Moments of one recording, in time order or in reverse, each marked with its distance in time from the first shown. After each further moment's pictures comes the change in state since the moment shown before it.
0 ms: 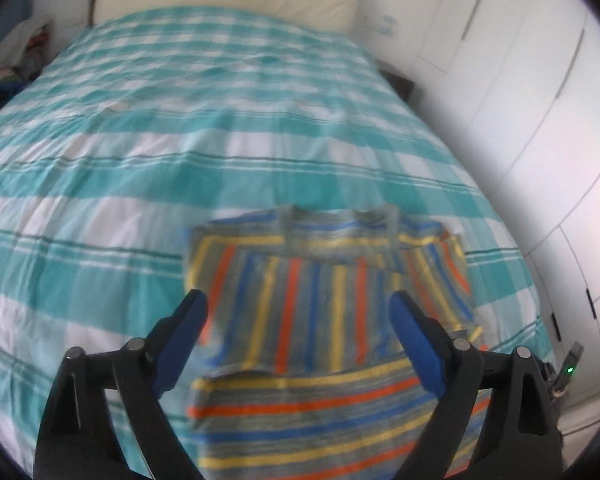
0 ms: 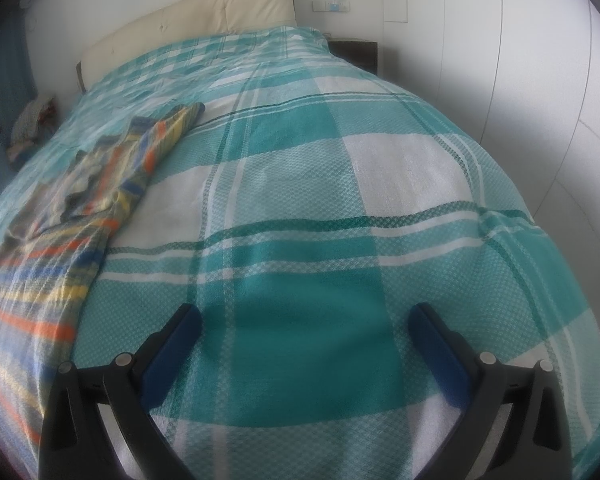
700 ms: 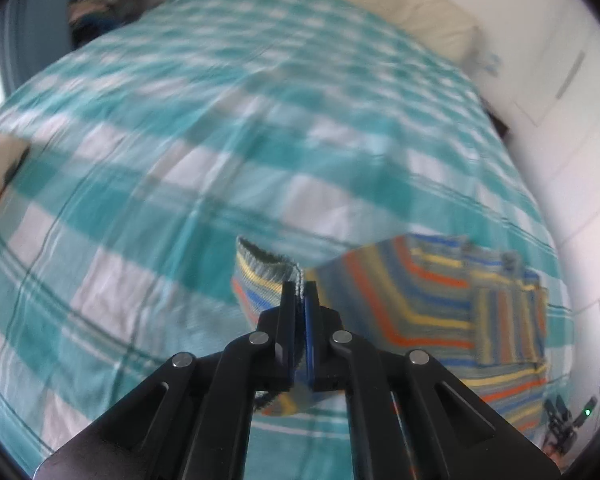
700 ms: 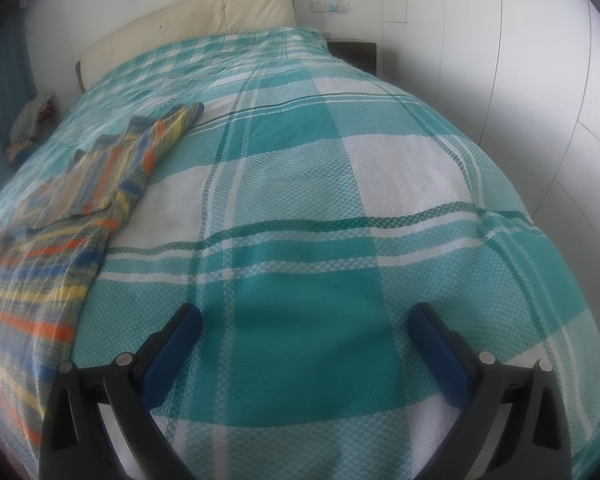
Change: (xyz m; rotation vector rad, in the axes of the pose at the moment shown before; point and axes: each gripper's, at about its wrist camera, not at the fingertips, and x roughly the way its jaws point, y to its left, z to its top) left arm -0.025 0.146 0.006 -0.199 0.001 0.121; right arm 0.000 0.000 0.000 0.002 -0.003 -0.006
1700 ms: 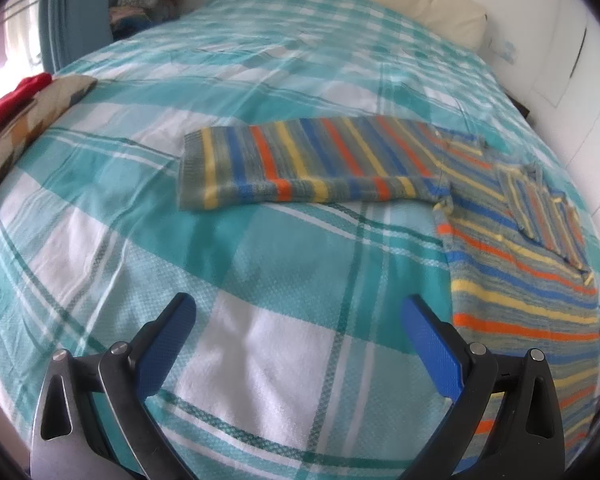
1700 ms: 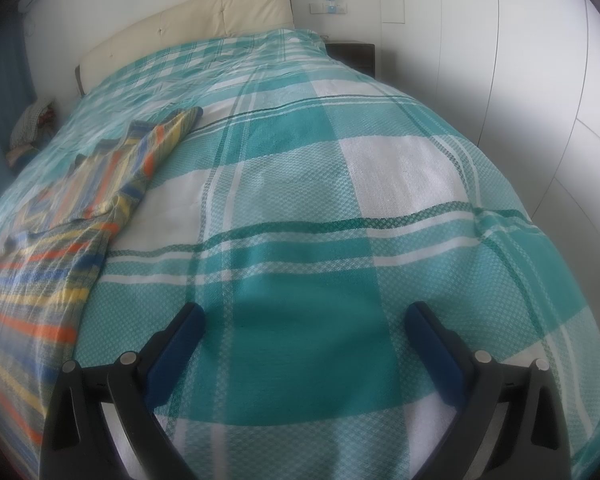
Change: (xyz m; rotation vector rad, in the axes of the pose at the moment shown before) left arm -0.019 0.036 -0.174 -0.071 -0.045 0.151; right arm -0.003 -0.004 0.001 0.013 -0.008 0.004
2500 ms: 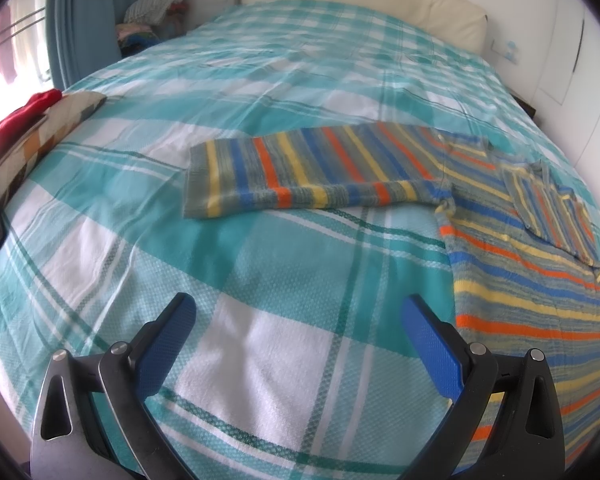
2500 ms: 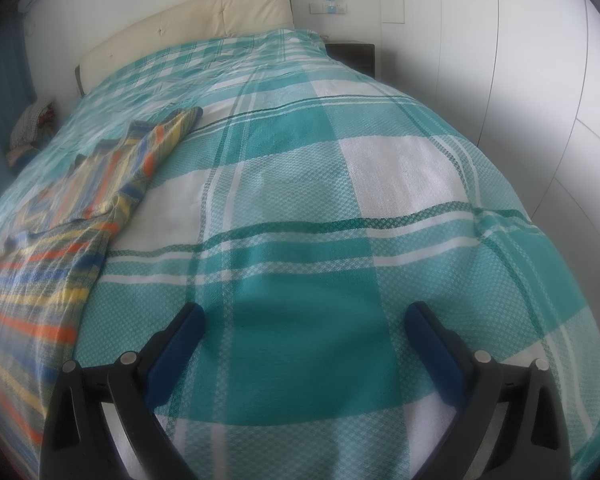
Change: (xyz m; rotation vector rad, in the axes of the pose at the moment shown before) left arm -0.002 -0.019 -0.010 0.053 -0.049 0.080; right arm 0.000 0.000 0.000 0.001 0.000 0.000
